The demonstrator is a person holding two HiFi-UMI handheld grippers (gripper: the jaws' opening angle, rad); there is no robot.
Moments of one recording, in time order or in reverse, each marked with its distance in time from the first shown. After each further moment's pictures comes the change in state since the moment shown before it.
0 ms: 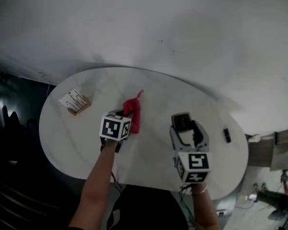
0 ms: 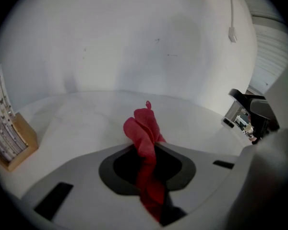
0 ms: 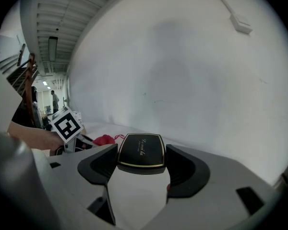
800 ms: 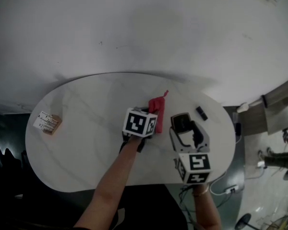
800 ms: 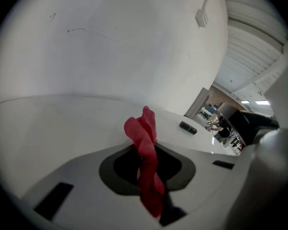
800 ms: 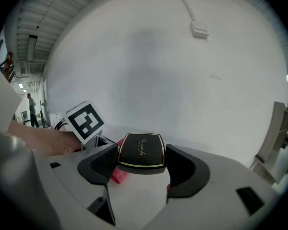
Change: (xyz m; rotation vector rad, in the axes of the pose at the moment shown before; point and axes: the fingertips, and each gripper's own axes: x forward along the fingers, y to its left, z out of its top) left arm 0.073 -0.250 0.043 0.180 0.065 -0.362; right arm -0.085 -0.097 -0.044 0.141 -0.010 -0.224
